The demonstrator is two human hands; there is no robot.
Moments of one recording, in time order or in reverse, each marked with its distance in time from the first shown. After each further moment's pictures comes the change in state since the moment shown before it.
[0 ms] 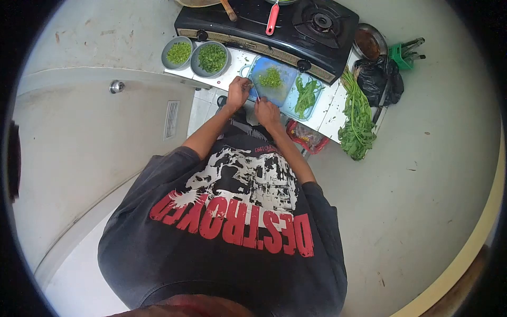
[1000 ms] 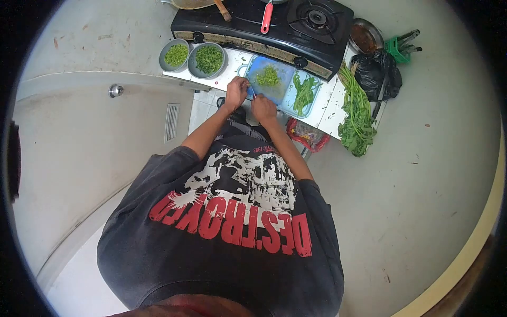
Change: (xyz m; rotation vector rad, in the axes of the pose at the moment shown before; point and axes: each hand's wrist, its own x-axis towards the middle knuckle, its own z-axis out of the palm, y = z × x) left_hand 0.001 0.000 0.001 0.004 0.010 0.065; right_hand 0.010 -0.002 0.008 0.010 0.030 0.002
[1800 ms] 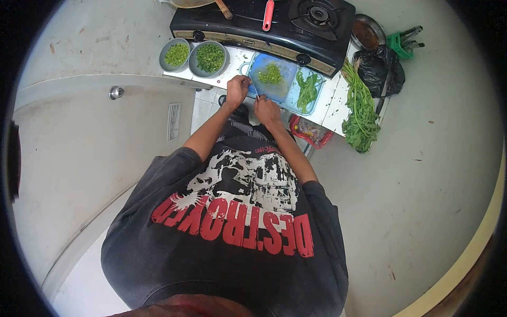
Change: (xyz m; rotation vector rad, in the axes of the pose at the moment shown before) left_hand 0.004 0.004 -0.007 -0.036 -0.028 -0.127; right_hand -0.019 -0.012 -0.011 0.000 -0.023 0.044
